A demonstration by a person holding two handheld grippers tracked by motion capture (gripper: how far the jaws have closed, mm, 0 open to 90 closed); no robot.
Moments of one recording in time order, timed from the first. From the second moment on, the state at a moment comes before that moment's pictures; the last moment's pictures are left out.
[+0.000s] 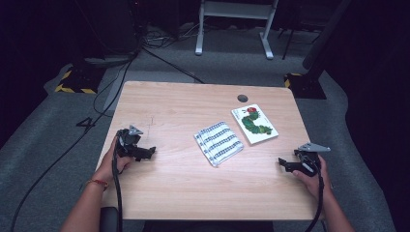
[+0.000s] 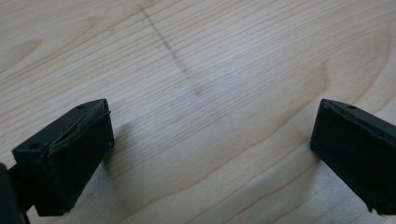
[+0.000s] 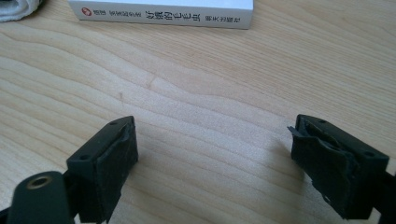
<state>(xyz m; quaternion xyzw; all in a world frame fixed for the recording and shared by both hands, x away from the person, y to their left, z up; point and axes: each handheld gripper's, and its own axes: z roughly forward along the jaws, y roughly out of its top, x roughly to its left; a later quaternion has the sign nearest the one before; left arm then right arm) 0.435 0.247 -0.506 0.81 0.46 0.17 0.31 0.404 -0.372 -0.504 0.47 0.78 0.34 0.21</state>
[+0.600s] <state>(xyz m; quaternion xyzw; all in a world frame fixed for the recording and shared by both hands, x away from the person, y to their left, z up) 0.423 0.201 -0.505 0.87 0.34 0.12 0.33 0.408 -0.373 -0.501 0.46 0.79 0.35 0.21</state>
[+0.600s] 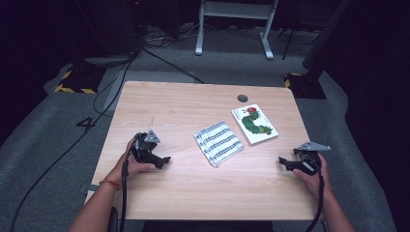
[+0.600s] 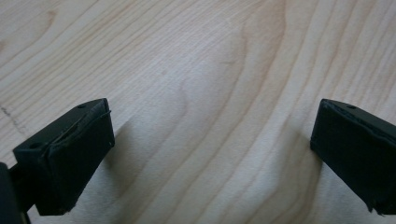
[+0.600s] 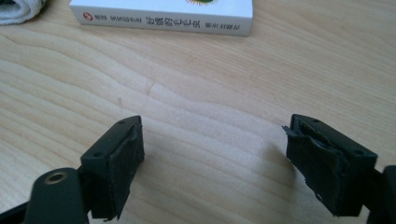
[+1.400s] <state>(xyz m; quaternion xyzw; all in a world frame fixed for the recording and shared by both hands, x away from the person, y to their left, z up) 0.406 0.189 -0.505 0.88 0.32 0.11 0.33 0.480 -0.349 -0.467 0.46 0.77 0.36 0.25</state>
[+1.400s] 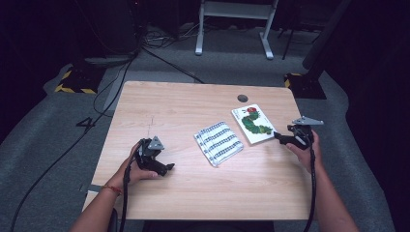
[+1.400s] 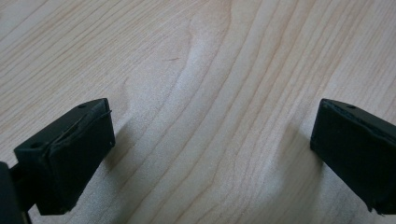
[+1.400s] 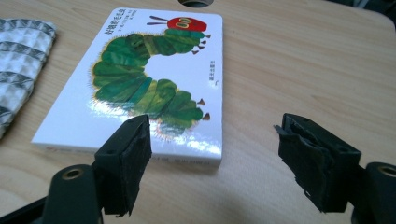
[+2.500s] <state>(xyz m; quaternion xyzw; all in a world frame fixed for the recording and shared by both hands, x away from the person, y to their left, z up) 0.410 0.181 -0.499 0.88 0.31 0.08 0.35 0.517 -0.326 -0.493 0.46 0.78 0.38 0.16</state>
